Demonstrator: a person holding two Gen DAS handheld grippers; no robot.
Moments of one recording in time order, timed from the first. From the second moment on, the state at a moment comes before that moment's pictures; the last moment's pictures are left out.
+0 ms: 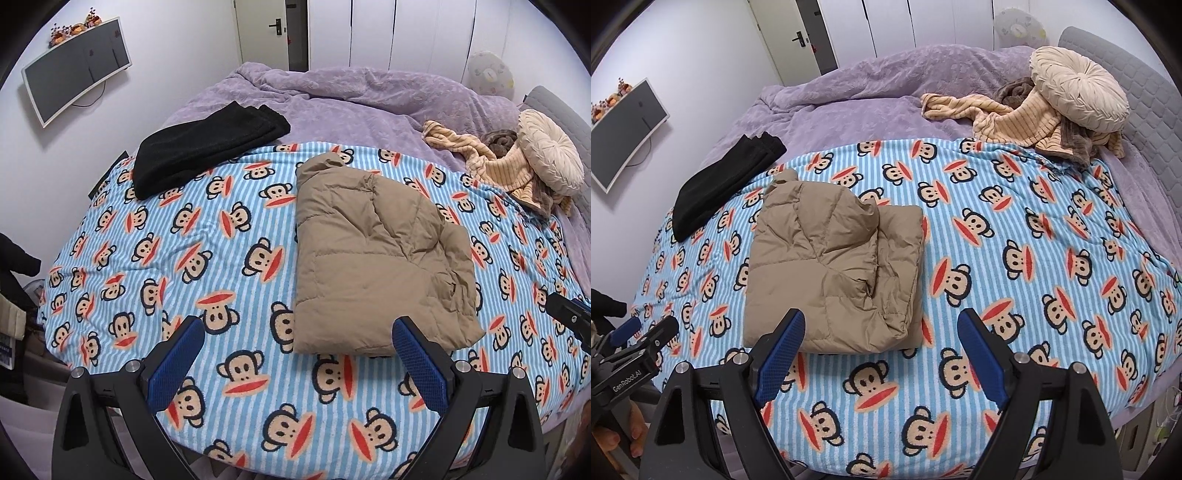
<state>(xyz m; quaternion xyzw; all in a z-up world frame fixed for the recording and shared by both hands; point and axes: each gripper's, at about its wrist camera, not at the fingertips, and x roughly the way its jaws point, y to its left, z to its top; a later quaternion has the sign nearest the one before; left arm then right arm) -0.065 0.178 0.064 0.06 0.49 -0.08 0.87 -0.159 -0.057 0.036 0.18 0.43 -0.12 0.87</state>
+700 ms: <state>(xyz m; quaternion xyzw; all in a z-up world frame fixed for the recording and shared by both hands) -0.066 0.182 0.067 0.06 0.49 -0.08 0.87 -0.157 -0.052 0.040 0.18 0.43 -0.12 0.87</state>
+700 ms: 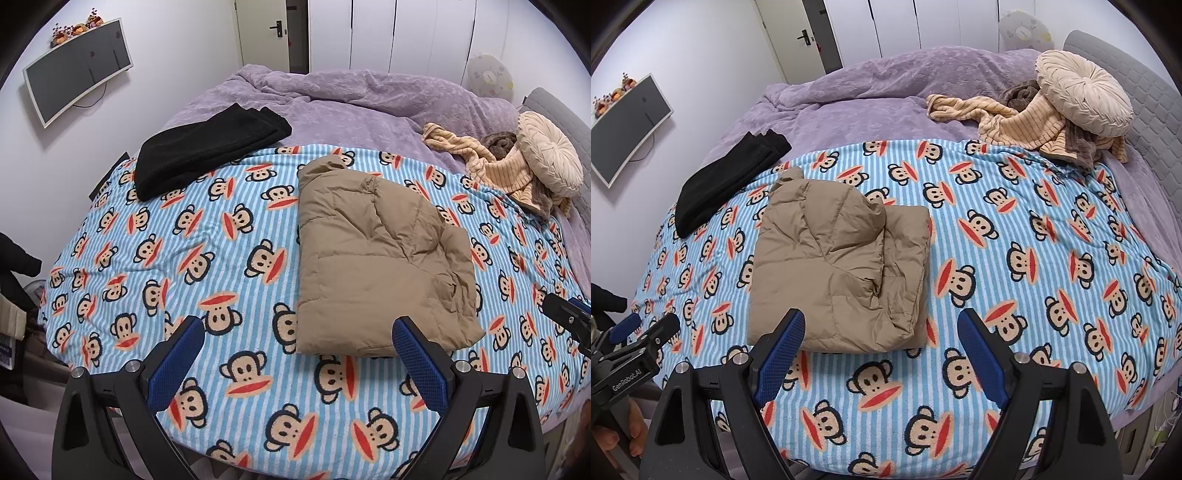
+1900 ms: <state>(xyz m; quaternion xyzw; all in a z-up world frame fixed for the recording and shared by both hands) -0.065 0.178 0.068 0.06 0.49 -0.07 0.87 -0.156 -0.054 0.041 0.18 0.43 -0.12 0.88</state>
